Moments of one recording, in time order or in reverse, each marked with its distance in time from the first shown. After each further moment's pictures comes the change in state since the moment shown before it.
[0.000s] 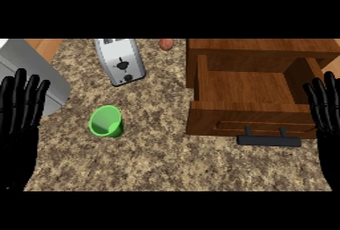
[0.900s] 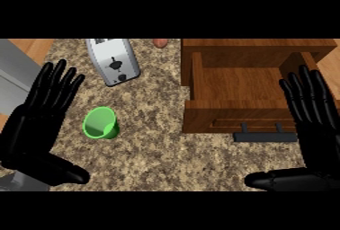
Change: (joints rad) left arm -0.124 0.033 0.061 0.238 0.401 -0.254 0.052; right arm -0.069 0.043 0.033 0.034 -0.119 0.042 0.091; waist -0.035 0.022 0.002
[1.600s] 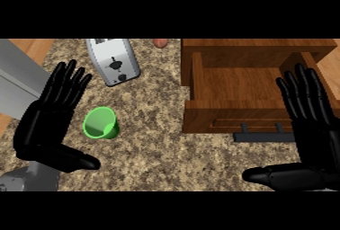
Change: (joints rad) left arm -0.024 -0.029 0.007 0.091 -0.049 0.002 -0.024; right arm -0.013 0.014 -0.010 0.040 -0.003 0.011 -0.025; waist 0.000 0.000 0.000
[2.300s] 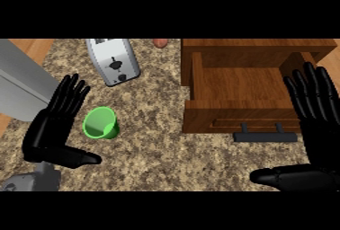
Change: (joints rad) left arm 0.055 0.010 0.036 0.143 -0.070 -0.023 -0.078; right arm -0.005 -0.020 -0.030 -0.023 -0.019 0.016 0.024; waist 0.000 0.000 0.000
